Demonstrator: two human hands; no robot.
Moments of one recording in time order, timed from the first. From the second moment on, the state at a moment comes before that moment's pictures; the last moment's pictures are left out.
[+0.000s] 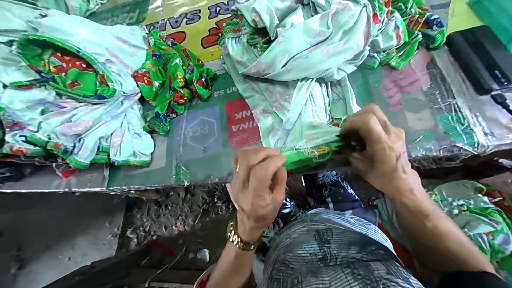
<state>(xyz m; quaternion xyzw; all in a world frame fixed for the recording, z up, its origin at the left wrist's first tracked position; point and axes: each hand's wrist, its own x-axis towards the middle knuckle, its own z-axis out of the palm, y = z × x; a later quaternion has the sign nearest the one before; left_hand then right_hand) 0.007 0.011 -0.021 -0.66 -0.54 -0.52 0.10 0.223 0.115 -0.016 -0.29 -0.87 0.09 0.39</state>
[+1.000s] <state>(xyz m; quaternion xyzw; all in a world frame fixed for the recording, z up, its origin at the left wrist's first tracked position) 0.032 -0.020 -0.038 -0.68 -0.59 -0.43 0.07 0.221 0.101 -0.001 -0.20 -0.82 0.40 0.35</state>
